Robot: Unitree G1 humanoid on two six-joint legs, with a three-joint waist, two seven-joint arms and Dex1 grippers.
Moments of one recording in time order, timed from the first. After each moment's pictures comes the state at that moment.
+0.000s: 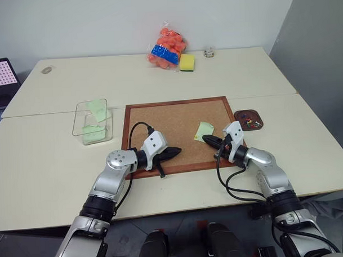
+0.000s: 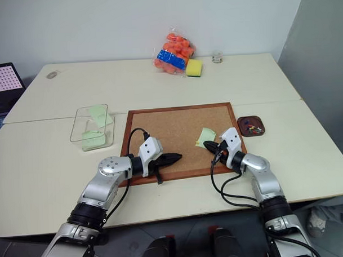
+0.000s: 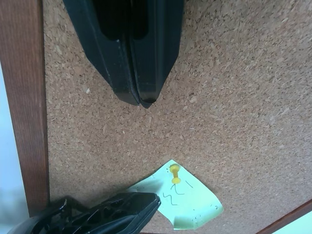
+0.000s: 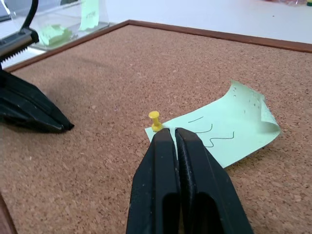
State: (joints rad) left arm -0.43 0.43 -0.19 0.26 -0.11 0.10 -0.97; right arm -0.42 -0.25 0.07 0.28 0.25 0.13 0.74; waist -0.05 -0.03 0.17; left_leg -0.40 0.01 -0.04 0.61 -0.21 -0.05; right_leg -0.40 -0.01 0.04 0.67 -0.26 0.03
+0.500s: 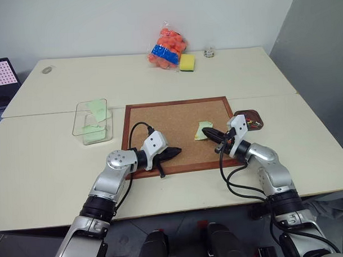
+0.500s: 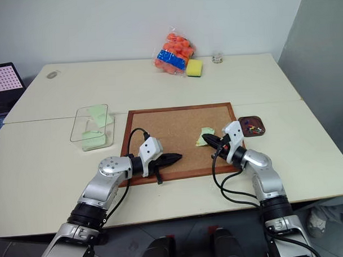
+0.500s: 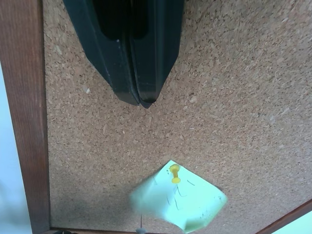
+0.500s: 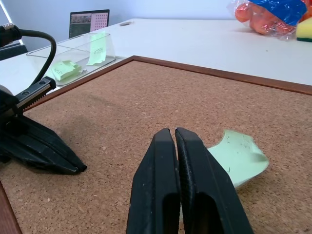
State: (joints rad) left arm -0.43 0.43 -0.19 0.26 -0.11 0.10 -0.97; right arm -0.42 -0.25 0.04 0.22 0.30 0.16 0.72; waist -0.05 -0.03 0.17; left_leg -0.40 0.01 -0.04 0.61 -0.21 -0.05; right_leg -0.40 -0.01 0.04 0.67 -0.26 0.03
